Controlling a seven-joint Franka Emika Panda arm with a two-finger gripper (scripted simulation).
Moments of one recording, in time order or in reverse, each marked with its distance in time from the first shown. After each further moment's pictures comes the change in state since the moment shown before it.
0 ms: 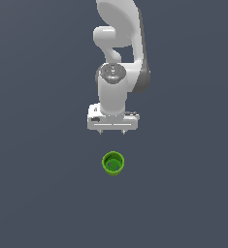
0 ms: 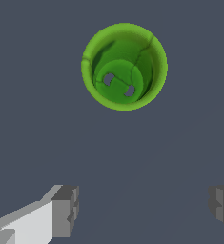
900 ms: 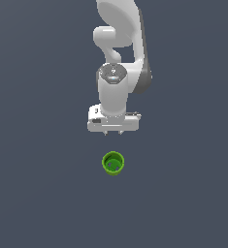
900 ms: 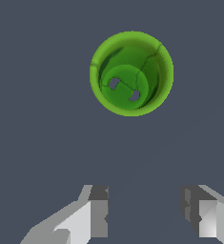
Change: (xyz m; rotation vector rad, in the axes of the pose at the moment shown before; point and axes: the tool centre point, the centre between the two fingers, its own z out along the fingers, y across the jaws) arm 0.006 -0.004 -0.003 0.011 0.004 -0.035
